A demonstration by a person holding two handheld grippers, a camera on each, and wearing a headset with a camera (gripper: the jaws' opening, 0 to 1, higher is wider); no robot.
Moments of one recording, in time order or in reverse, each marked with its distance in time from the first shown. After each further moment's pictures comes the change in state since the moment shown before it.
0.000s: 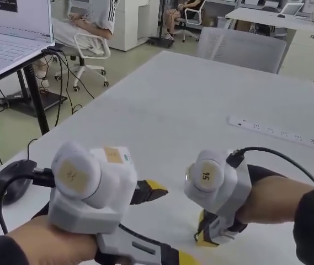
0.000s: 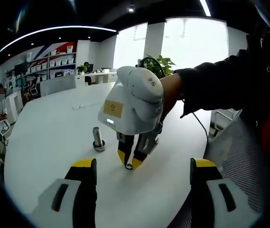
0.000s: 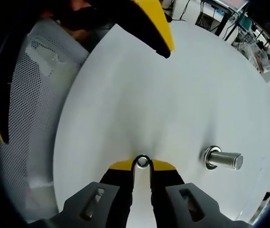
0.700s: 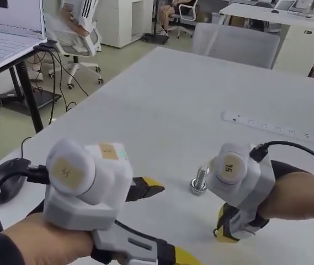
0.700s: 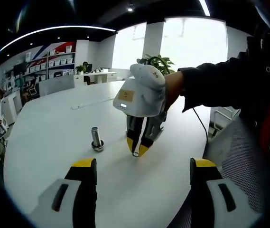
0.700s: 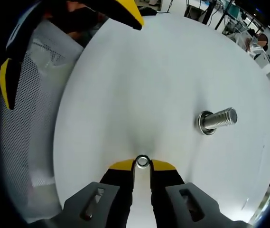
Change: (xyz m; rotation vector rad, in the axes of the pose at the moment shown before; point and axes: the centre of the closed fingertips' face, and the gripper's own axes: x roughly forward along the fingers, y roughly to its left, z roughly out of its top) left arm 0.002 -0.001 0.000 0.004 0.005 -0.010; right arm -0.015 -0.002 -0.044 0.102 0.020 -0.017
